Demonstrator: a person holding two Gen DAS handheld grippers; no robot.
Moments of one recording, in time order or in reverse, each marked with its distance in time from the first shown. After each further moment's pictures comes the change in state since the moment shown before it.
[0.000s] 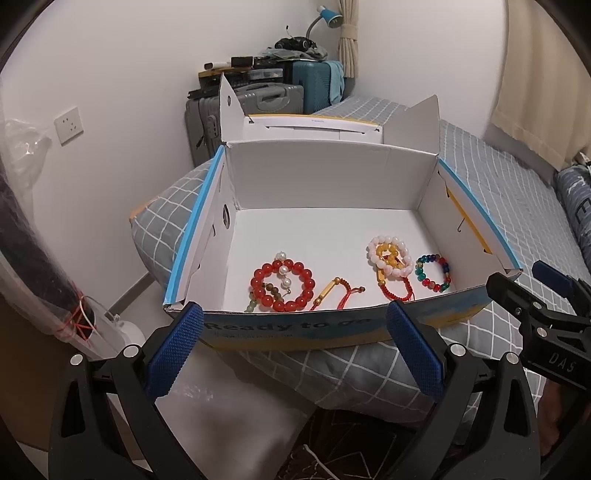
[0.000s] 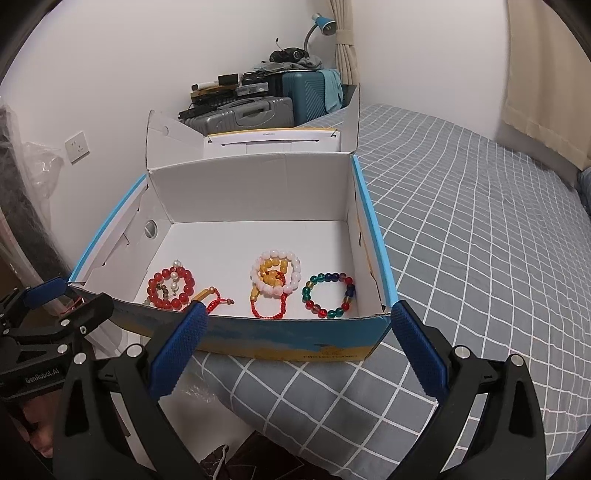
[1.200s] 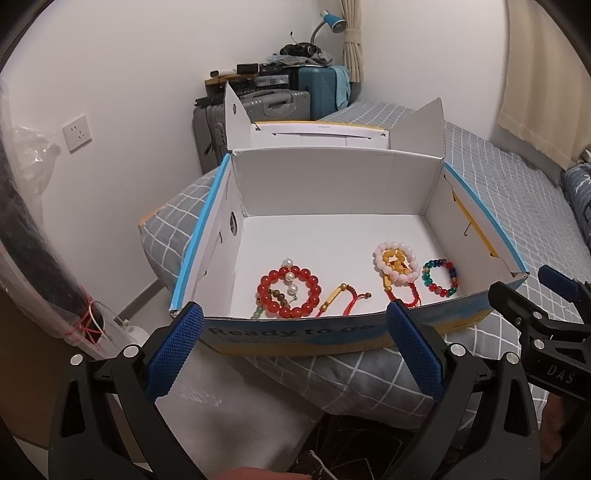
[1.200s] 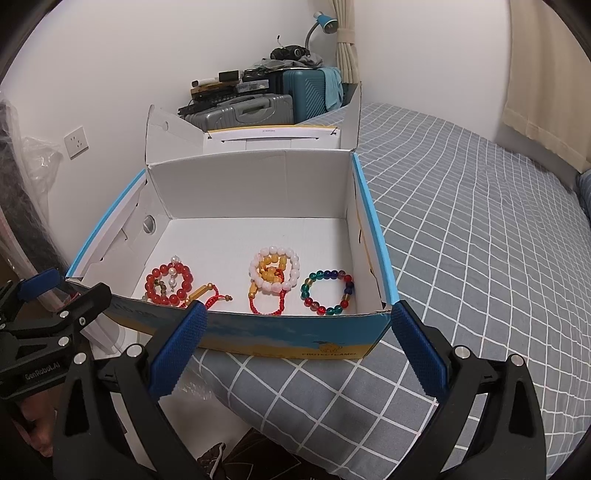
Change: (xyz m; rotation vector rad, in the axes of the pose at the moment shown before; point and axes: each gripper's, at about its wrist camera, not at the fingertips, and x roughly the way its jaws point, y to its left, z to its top) left arm -0.003 -0.006 0.001 0.015 -0.028 0.049; right arm 0.002 0.003 0.000 -0.011 0.006 -0.008
